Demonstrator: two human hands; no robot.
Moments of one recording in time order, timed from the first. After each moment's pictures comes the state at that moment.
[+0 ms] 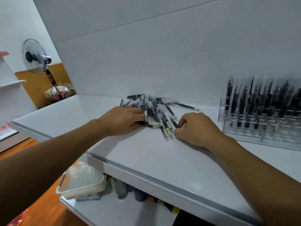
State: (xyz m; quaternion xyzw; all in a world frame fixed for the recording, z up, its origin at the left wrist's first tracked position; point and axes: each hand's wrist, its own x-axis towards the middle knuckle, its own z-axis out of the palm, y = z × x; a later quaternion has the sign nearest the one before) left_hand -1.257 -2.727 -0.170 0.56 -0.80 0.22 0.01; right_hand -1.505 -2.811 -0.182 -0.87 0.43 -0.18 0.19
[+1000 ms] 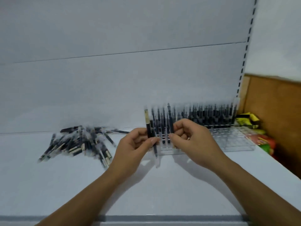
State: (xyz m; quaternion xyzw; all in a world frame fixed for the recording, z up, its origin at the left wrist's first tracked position) left_hand -1.468 -2.749 -0.168 0.42 -0.60 -0.32 0.60; right_hand -1.654 -2.788 -0.151 -0.75 0.41 -0.45 0.28
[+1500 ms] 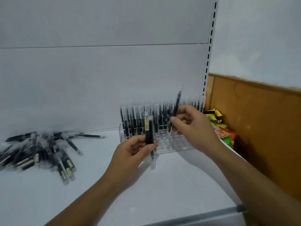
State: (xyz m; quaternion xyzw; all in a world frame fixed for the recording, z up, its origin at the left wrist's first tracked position) left_hand -1.528 -2.773 -0.185 0.37 -0.60 -0.43 0.57; right_hand -1.718 -2.816 -0.143 -0.68 0.46 -0.52 0.22
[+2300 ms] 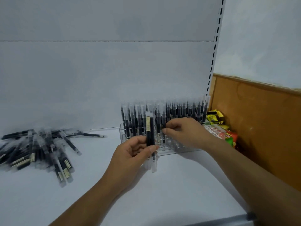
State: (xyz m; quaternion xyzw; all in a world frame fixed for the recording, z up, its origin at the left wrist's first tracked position) left_hand -1.524 -2.777 -0.186 0.38 -0.59 -0.43 0.56; right_hand -1.715 -2.860 -0.154 -0.80 0.52 -0.26 0.14
